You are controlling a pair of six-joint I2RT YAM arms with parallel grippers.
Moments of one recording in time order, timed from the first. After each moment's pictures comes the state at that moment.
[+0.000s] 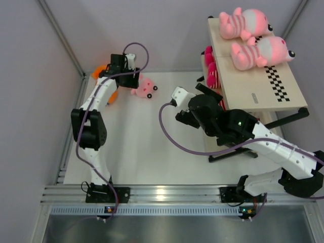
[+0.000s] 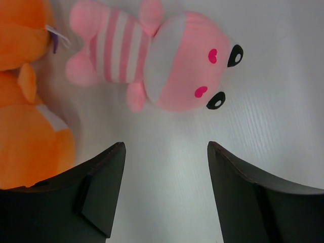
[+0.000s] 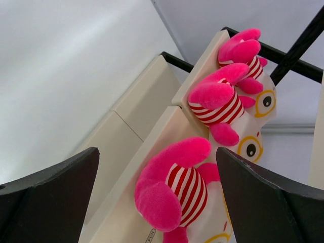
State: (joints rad) left arm -0.13 1.95 1.81 -0.58 0.11 0.04; right arm 1.08 1.29 1.57 -0.88 0.73 -0.45
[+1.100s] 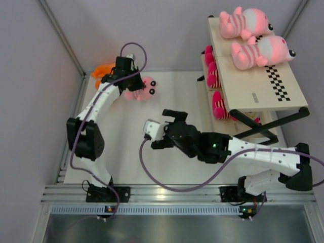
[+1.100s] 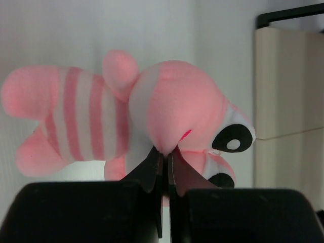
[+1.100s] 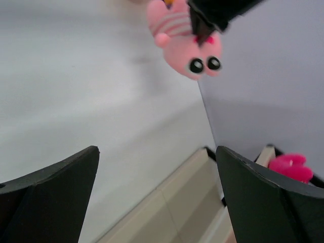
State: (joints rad) left arm -0.25 1.90 1.73 -0.56 0.12 -0.42; right arm 1.31 1.29 1.28 -0.40 0.61 -0.57
